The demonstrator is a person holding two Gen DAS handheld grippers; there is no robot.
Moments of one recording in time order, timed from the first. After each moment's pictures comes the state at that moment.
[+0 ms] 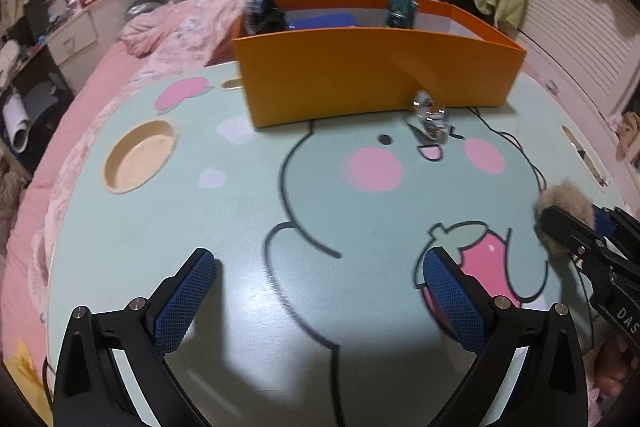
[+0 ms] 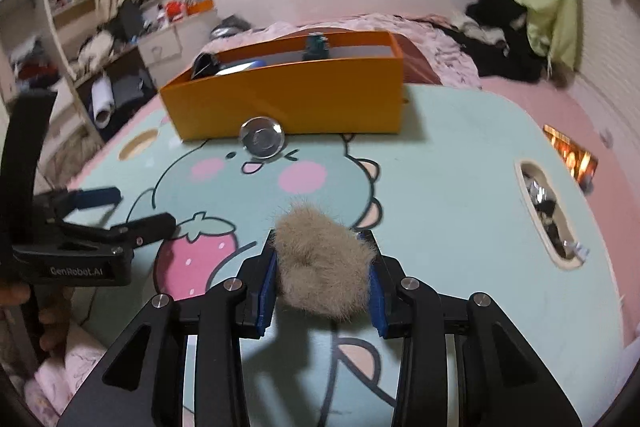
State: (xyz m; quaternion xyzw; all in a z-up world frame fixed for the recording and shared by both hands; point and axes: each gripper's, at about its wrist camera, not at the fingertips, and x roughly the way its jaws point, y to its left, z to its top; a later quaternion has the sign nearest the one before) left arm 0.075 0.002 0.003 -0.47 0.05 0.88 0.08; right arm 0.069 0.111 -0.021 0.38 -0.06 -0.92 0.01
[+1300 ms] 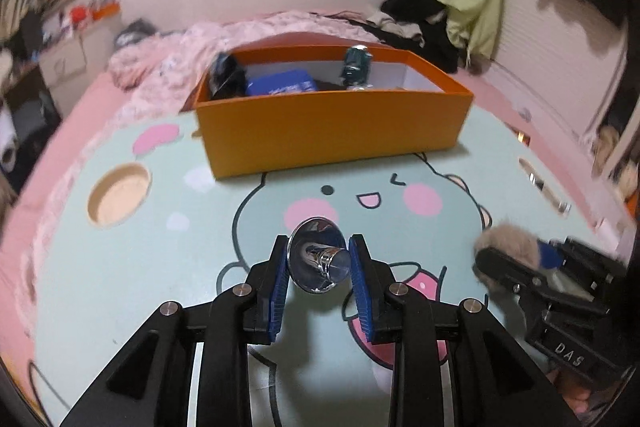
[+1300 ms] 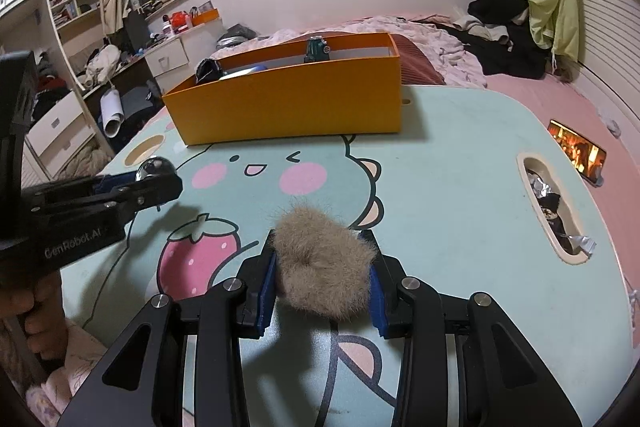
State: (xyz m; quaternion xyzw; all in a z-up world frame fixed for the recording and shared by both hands) left arm 0.087 0.010 0.024 -0.40 0.00 0.91 0.12; right arm 0.070 0.112 -0.031 0.36 -0.07 -0.93 0.03
